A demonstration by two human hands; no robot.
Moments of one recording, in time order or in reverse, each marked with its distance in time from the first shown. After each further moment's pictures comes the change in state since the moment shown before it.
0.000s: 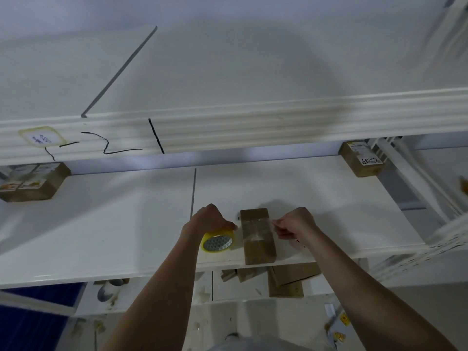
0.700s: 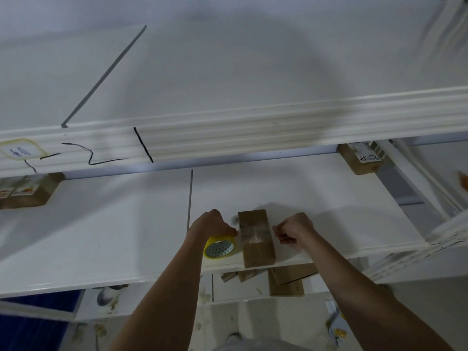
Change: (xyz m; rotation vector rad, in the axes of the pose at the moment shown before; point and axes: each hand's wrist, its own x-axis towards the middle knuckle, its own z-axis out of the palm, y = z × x) left_hand 0.012 0.006 0.016 -0.003 -0.011 -0.039; right_hand 0.017 0.015 0.000 -0.044 -0.002 0.074
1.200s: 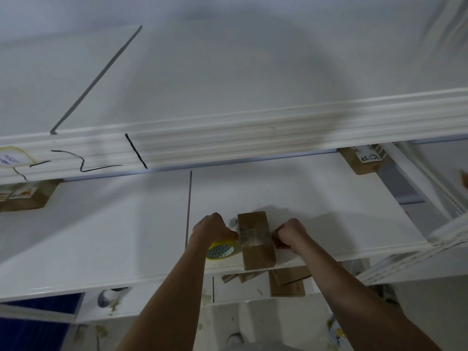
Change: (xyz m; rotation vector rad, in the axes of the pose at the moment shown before) left_hand 0.002 0.000 0.009 0.020 0.038 0.027; right_hand -0.001 0.002 0.015 -0.116 0.008 0.016
